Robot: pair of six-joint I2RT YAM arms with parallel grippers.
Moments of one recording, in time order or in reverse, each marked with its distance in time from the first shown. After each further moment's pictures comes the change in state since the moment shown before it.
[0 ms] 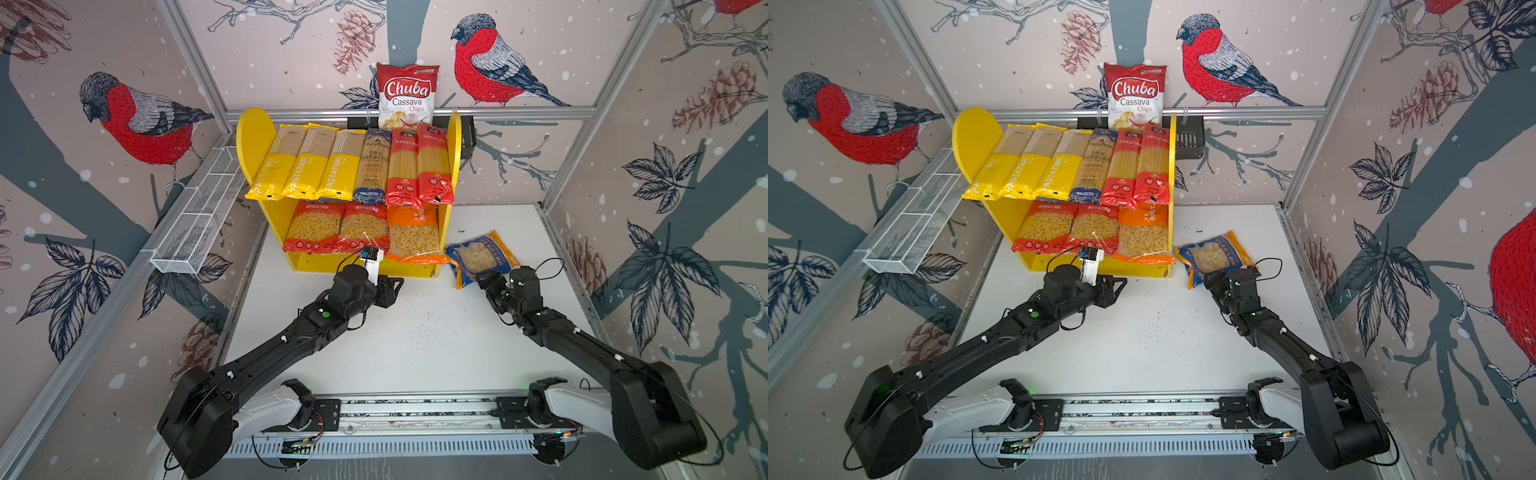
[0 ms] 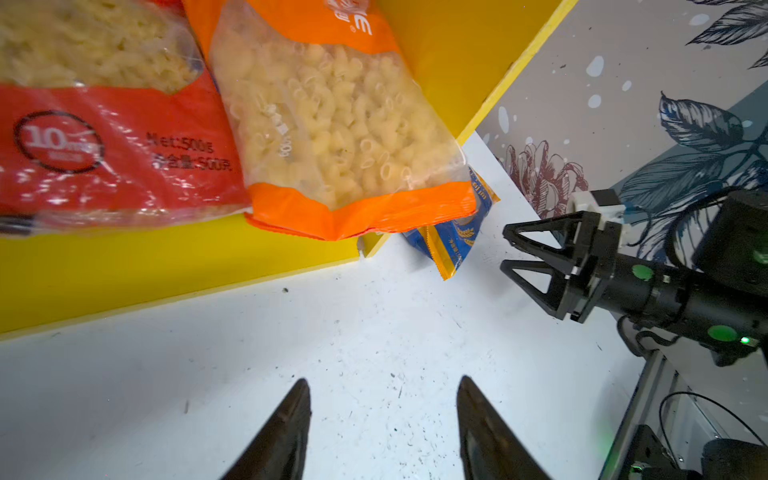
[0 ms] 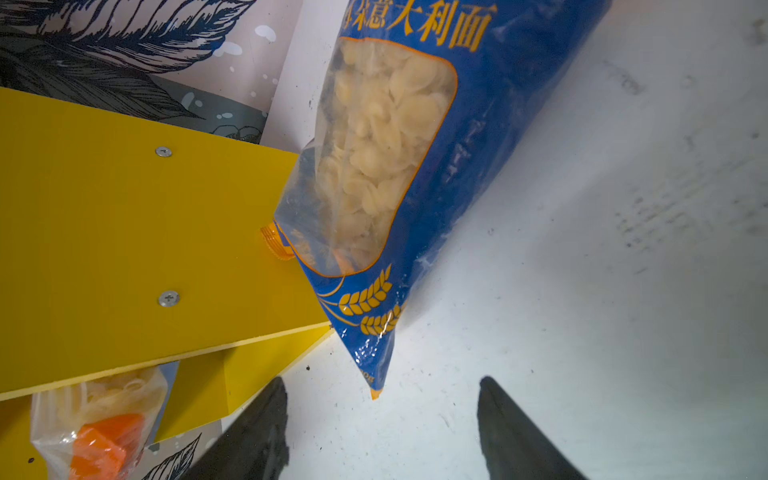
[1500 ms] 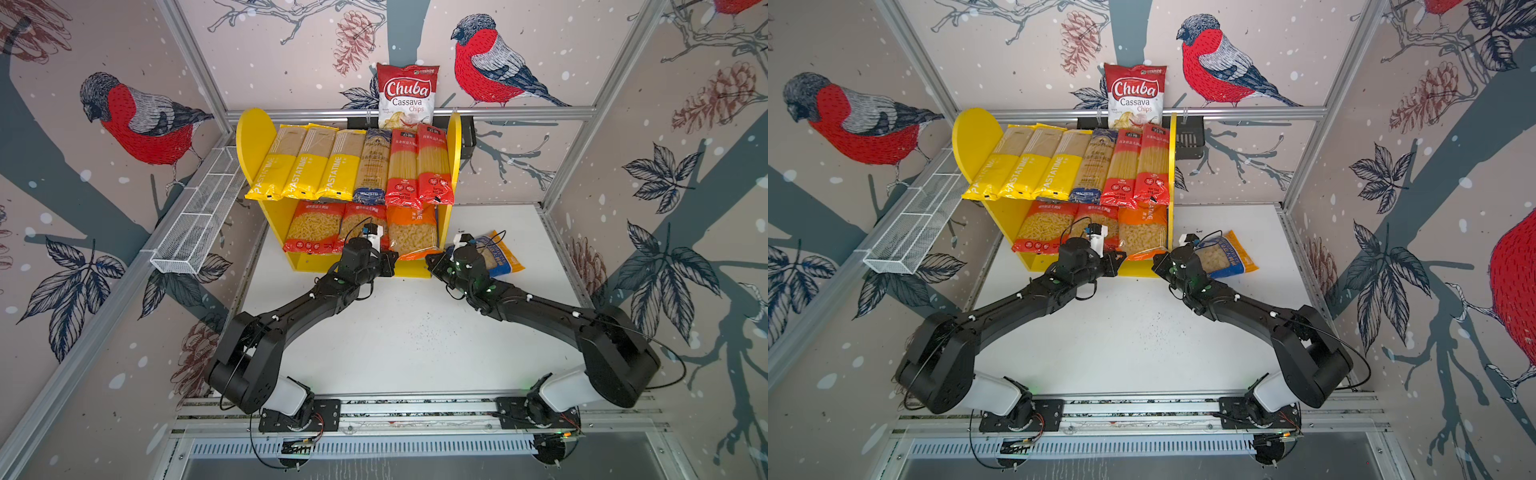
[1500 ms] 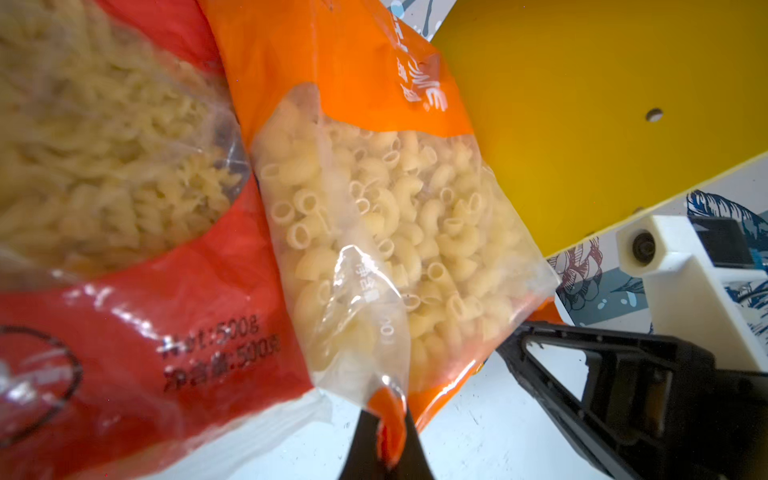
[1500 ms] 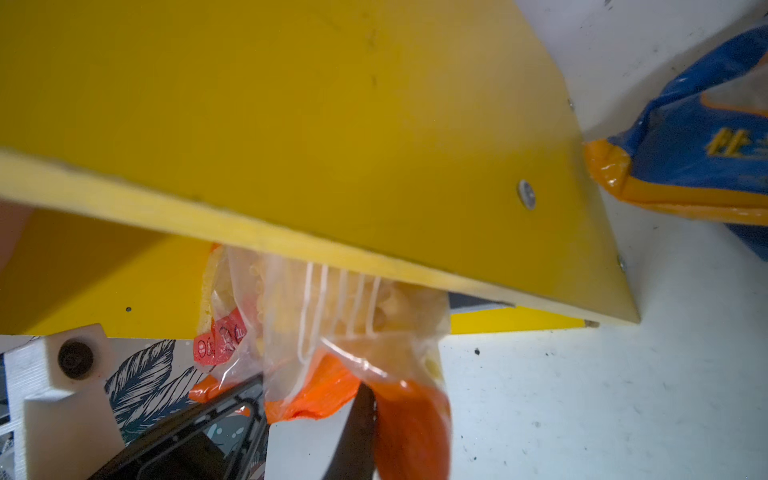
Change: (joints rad) left arm 0.171 0.338 0.179 0.166 0.132 -0.062; right arm 0.416 0.299 0.384 0.123 0.180 -0.063
